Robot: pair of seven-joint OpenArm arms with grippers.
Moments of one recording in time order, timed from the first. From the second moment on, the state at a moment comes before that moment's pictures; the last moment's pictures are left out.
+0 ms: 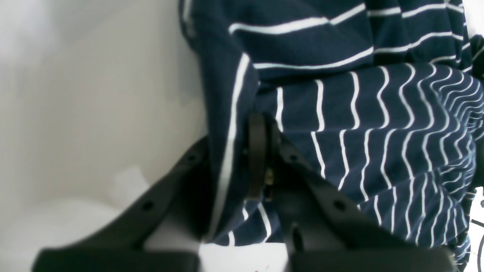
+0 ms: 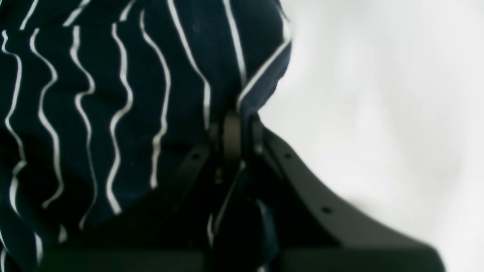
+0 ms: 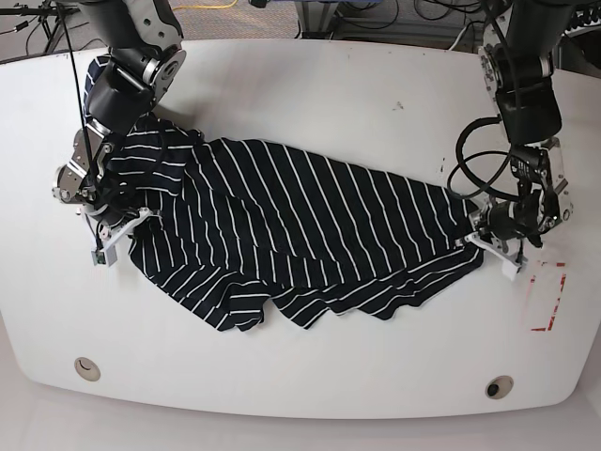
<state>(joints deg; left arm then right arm) -21.8 -17.0 -16.5 54.8 -35.5 -16.0 59.0 19.8 9.9 38.6 58.0 -1.9 40.3 -41.5</state>
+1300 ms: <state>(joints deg) -38.6 -22.7 -26.7 83.0 -41.5 -22.9 72.2 34.8 14.2 26.7 101.4 0.3 41.0 -70.5</state>
